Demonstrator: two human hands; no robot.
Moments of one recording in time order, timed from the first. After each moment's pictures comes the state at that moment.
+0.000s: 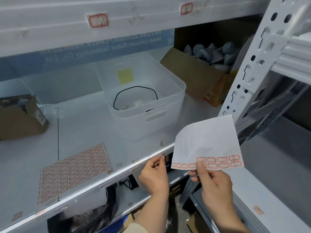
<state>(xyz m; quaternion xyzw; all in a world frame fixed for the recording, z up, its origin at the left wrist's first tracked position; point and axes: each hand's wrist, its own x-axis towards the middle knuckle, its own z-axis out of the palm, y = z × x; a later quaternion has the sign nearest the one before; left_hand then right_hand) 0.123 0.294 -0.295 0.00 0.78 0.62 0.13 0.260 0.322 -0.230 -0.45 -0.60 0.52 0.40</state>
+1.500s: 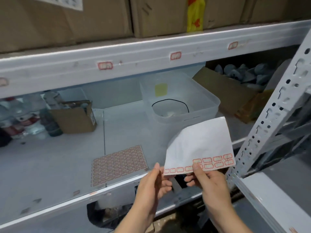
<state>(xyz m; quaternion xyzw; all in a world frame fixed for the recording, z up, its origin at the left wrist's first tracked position) 0.077 0.150 -0.214 0.02 0.52 0.74 0.42 0.198 0.260 -0.189 -0.32 -0.58 0.66 0.36</state>
